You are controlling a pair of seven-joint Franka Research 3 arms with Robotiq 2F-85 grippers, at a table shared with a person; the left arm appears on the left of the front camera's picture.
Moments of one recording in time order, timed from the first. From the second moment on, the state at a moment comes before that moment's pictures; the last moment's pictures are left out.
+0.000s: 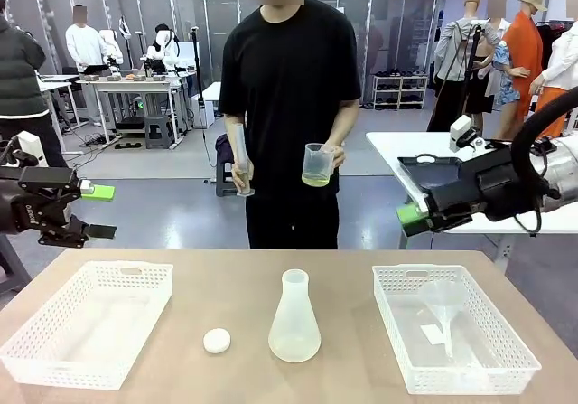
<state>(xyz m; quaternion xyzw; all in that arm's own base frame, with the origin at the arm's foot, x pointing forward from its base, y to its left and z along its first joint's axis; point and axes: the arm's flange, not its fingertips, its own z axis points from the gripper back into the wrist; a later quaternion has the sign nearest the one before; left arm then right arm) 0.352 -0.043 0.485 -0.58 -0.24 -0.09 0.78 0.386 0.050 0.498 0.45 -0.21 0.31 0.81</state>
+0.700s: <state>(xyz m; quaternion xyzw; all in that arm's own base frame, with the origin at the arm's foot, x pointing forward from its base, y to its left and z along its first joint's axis) 0.352 -0.043 0.486 -0.58 -0.24 -0.09 0.78 0.479 0.007 0.516 0.06 -0.04 0.62 0.78</state>
